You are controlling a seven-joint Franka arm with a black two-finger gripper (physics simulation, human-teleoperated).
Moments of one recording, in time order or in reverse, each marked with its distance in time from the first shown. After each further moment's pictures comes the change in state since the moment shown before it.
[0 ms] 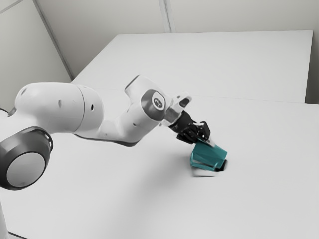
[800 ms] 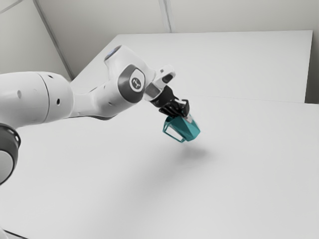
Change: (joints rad) arm 0.014 -0.169 0.056 -0.010 0.335 -0.011 -0.084
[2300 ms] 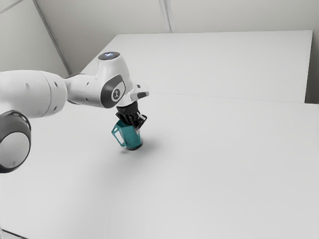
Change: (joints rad) arm 0.206 0.091 0.025 0.008 0.594 -0.137 -0.189
